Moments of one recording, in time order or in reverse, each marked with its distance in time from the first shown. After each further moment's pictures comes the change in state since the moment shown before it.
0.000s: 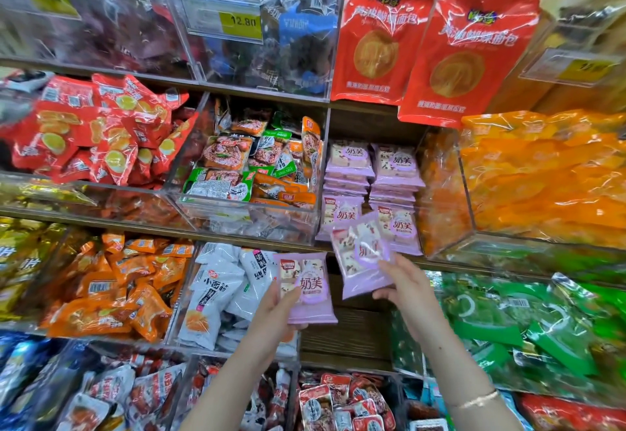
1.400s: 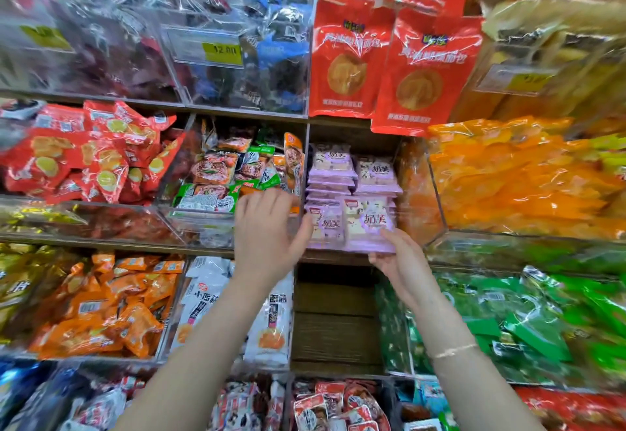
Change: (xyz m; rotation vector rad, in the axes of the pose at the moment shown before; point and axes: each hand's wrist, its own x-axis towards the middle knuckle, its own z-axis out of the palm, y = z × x) left_hand 0.008 0.123 0.022 1.070 0.602 1.310; right_hand 0.022 -0.037 -0.008 0.344 0.075 0.010
